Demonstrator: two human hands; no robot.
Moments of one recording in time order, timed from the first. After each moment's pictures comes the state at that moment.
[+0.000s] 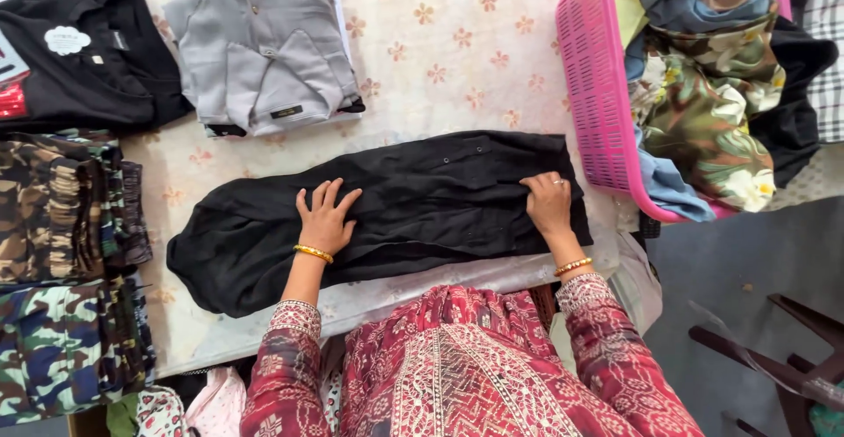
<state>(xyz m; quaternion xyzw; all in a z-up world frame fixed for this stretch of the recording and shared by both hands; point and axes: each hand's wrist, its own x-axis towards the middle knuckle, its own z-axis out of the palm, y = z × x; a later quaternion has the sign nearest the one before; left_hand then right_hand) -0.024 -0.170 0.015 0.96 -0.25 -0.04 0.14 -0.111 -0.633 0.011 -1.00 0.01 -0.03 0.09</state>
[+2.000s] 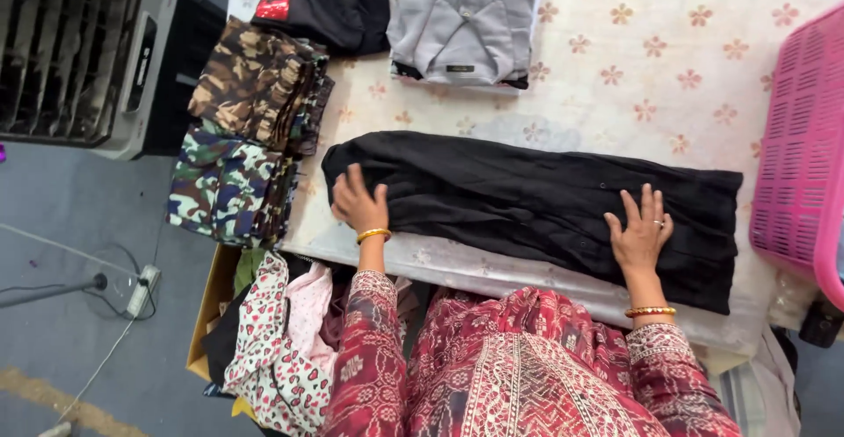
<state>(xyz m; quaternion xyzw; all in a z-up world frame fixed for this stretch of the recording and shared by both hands) -0.123 -0.043 -0.024 0.97 0.21 0.05 0.06 -0.124 -0.578 -0.051 -0.98 0.00 -0.04 0.19</state>
